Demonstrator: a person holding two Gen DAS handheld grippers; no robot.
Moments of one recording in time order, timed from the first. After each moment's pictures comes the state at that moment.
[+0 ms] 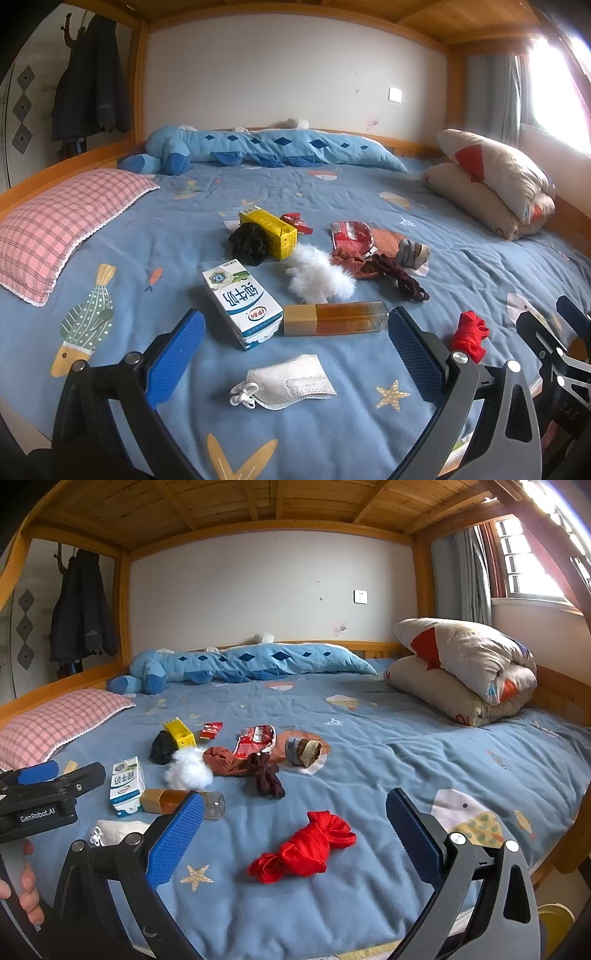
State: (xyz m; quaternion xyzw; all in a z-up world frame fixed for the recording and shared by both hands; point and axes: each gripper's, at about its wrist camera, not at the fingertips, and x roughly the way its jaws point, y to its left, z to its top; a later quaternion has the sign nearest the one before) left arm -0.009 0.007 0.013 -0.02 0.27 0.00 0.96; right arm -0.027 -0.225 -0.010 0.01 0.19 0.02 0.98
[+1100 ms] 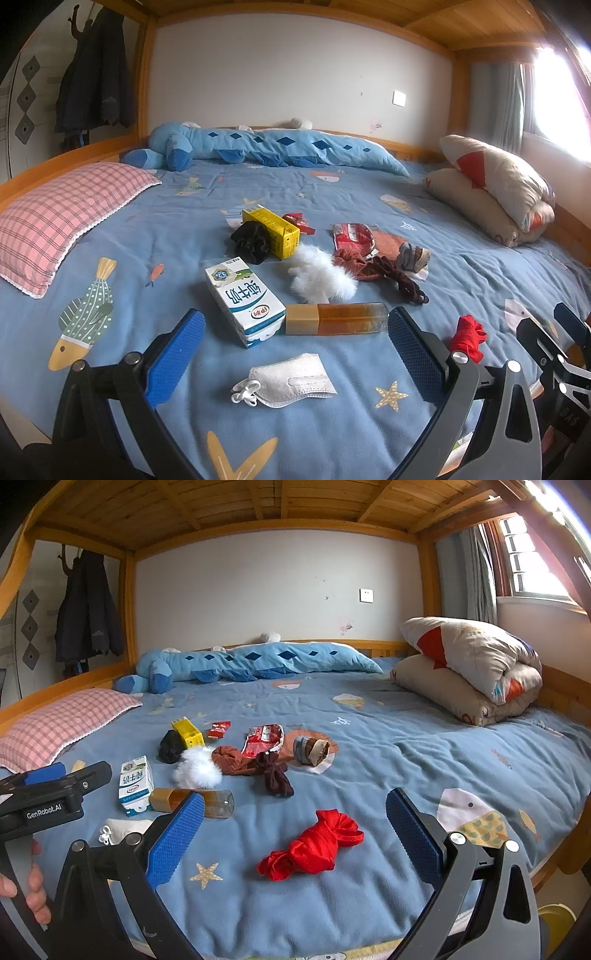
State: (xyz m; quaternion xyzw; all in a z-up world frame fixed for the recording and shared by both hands) left arm -0.013 0.015 0.011 -0.03 0.27 0.00 0.96; right arm -0.030 -0.222 -0.007 0.01 0.20 0.03 0.98
